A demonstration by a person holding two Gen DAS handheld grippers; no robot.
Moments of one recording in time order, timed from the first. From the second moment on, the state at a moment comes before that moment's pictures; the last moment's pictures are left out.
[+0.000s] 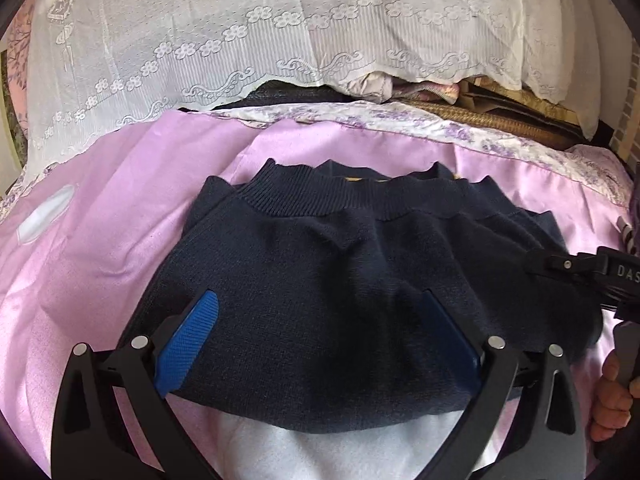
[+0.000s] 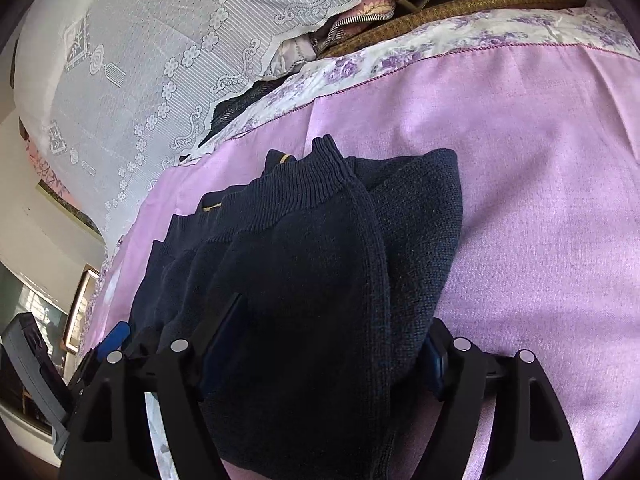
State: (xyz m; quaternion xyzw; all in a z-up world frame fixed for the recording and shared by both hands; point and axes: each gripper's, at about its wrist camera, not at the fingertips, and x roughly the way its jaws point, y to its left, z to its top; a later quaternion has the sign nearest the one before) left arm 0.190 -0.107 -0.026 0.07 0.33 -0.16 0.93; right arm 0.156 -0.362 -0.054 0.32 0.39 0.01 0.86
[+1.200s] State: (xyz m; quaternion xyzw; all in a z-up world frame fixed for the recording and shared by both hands) left arm 0.226 -0.122 -0.014 0.01 0.40 -0.19 0.90; right arm 0.133 -0.266 0.042 0.20 0.31 -0.02 0.93
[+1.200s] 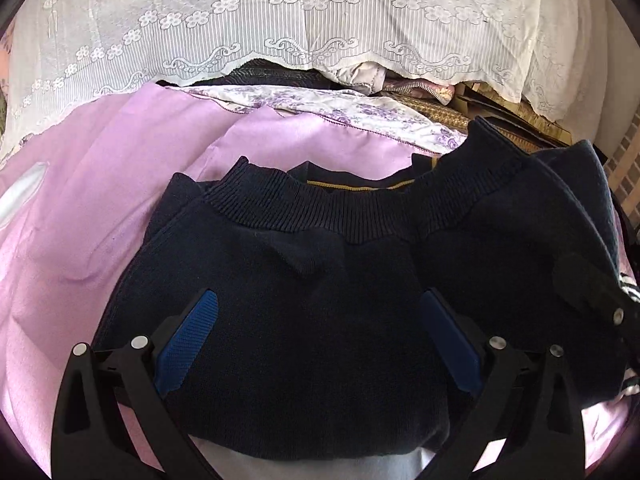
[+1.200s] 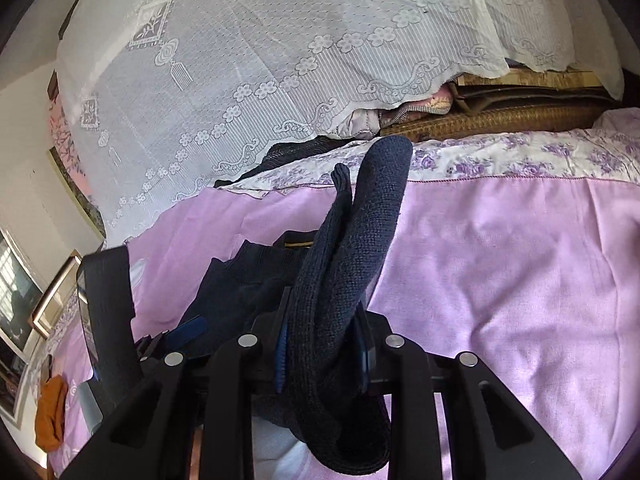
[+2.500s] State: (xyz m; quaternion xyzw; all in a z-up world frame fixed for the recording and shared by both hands) left arm 0.282 -0.061 -0.032 -0.24 0.46 -0.34 0.78; right arm 0.170 -0.252 0.042 0.32 0.32 0.18 0.87
